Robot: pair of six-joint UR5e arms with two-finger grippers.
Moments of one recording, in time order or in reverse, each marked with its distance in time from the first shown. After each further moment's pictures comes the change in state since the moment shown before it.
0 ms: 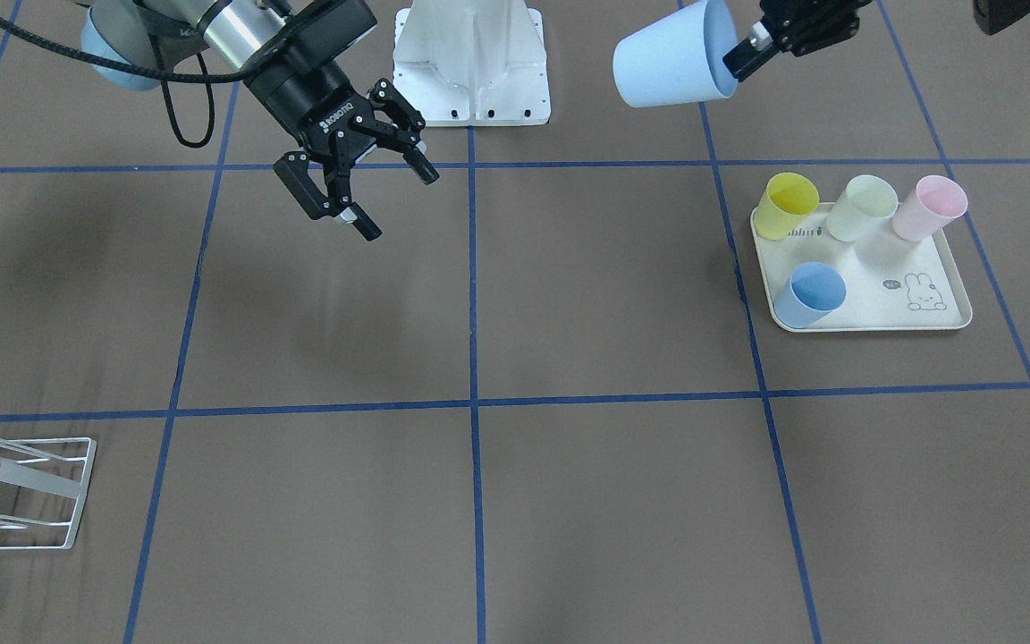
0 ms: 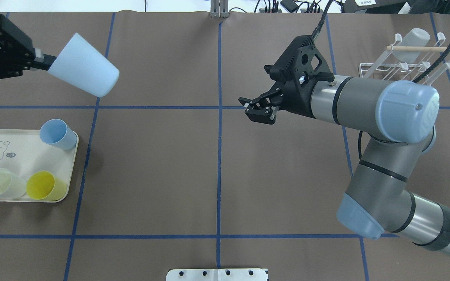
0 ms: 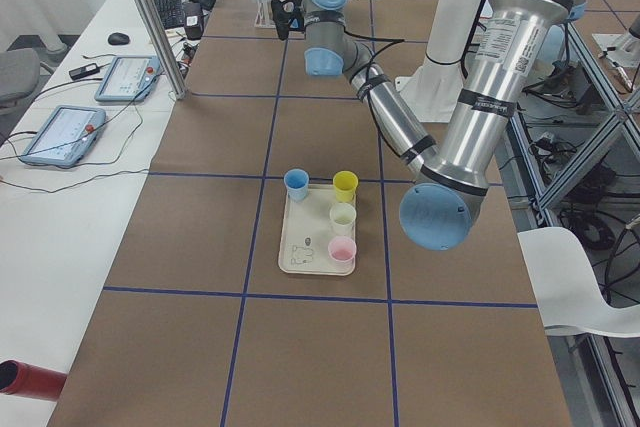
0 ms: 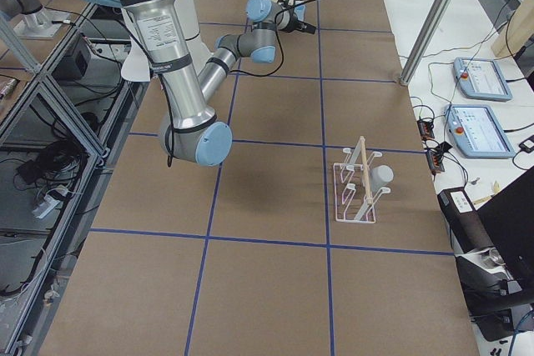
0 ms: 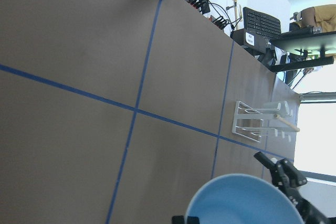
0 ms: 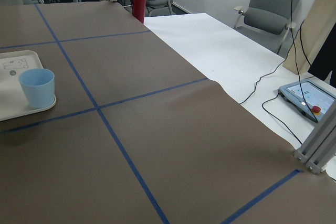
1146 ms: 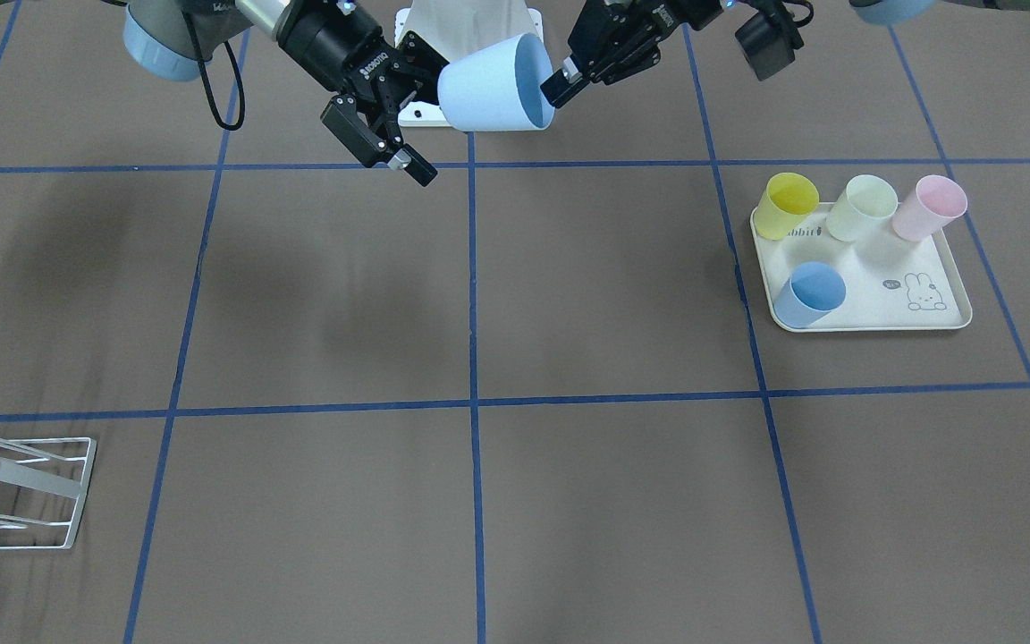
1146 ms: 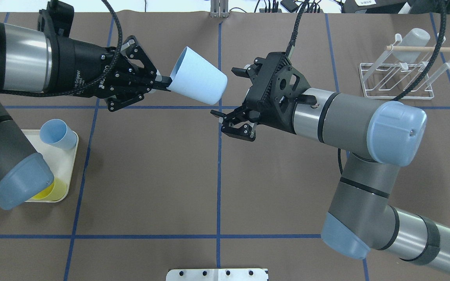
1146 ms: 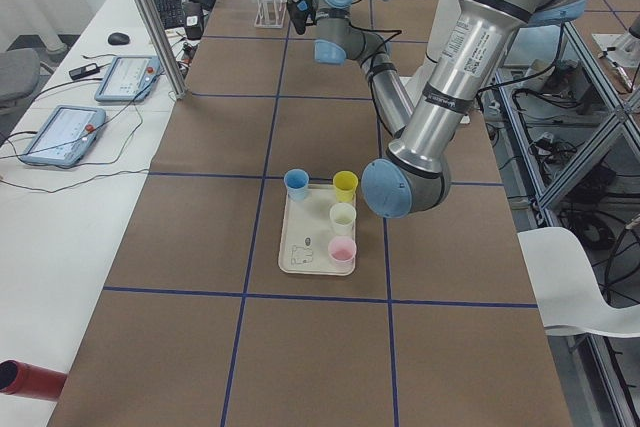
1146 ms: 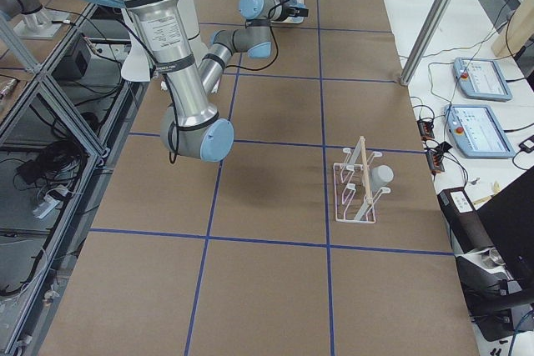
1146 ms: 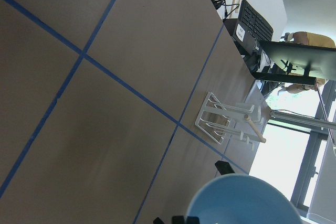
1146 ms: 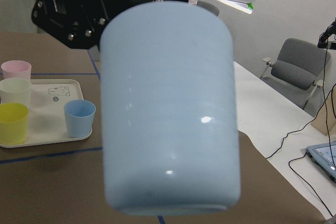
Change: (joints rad) left arm 0.278 -0.137 0.076 -0.004 0.290 -0.158; right arm -0.048 0.022 0.009 0.123 -0.008 -0.132
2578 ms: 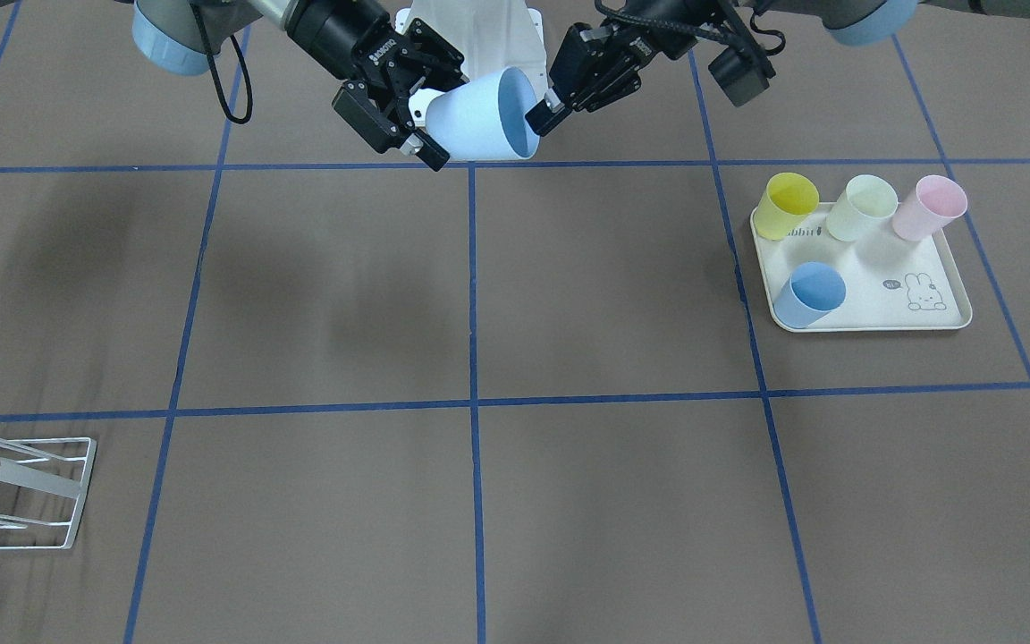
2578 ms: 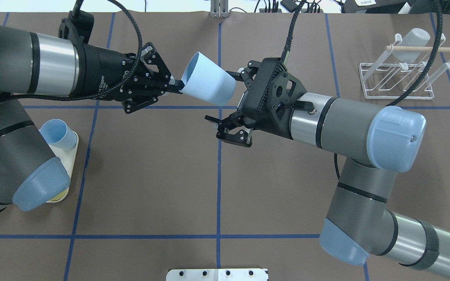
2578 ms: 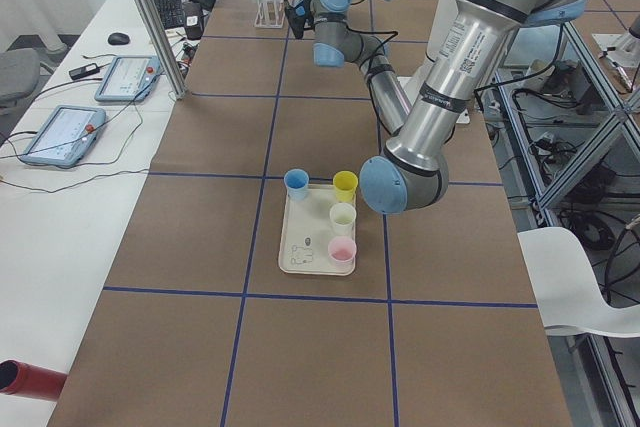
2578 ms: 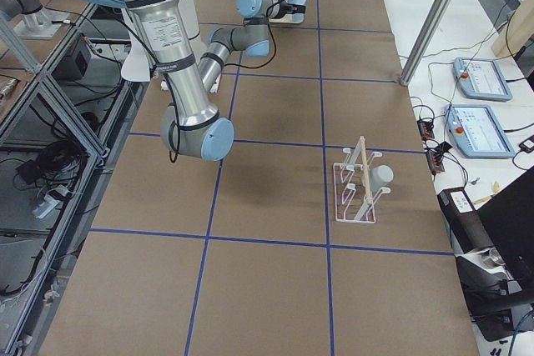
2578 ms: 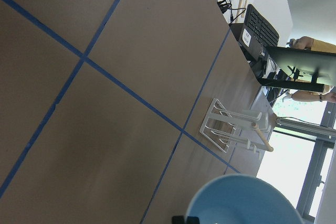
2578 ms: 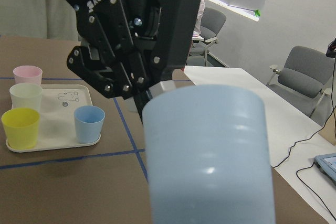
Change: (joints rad) left arm 0.028 -0.016 0.046 -0.002 0.040 0.007; right arm -0.013 0.007 0.007 0.005 0.002 -0.014
